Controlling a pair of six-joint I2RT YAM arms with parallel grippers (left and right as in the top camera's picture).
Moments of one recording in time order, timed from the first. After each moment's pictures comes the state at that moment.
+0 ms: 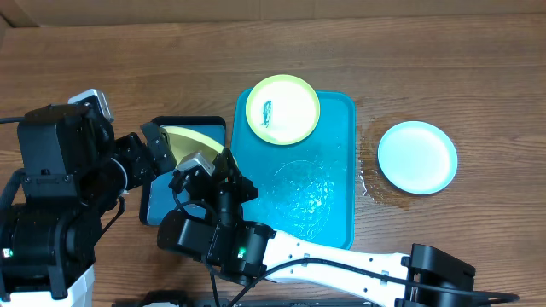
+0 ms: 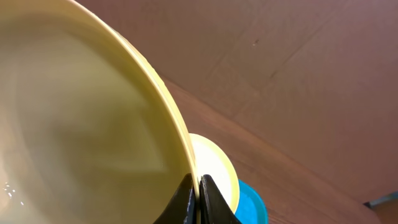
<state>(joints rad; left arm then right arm) 0.01 1.12 1.68 -1.39 0.02 -0.40 1.31 1.84 1.43 -0.35 1.22 0.16</state>
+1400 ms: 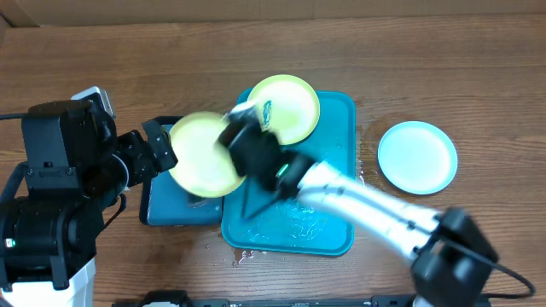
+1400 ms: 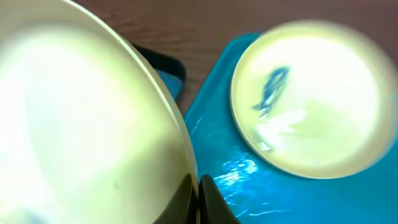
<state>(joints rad) 0.01 1.14 1.68 -1.39 0.02 -0.40 0.88 1.81 1.43 -0.51 0.22 0.48</state>
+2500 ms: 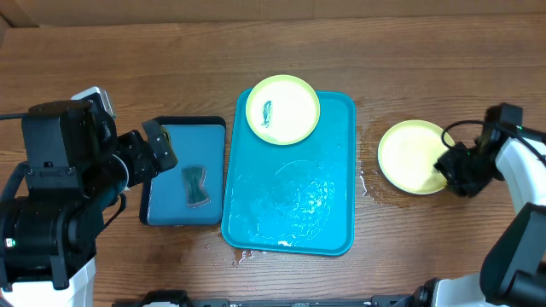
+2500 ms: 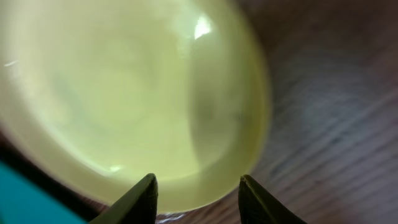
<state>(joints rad) 0.01 1.14 1.68 -1.39 0.02 -0.40 -0.33 1.65 1.08 -0.94 -0.19 0.53</state>
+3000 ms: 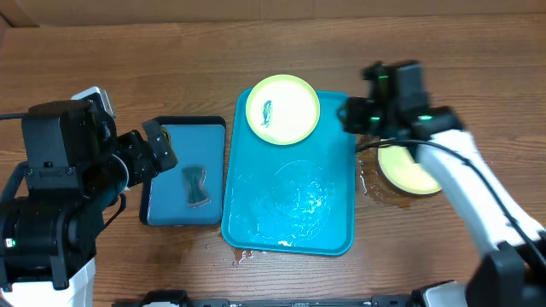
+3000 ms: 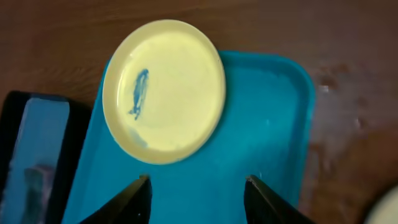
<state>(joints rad) 0.01 1.14 1.68 -1.39 0.02 -0.40 0.30 1.60 1.22 -0.51 -0.22 0.31</state>
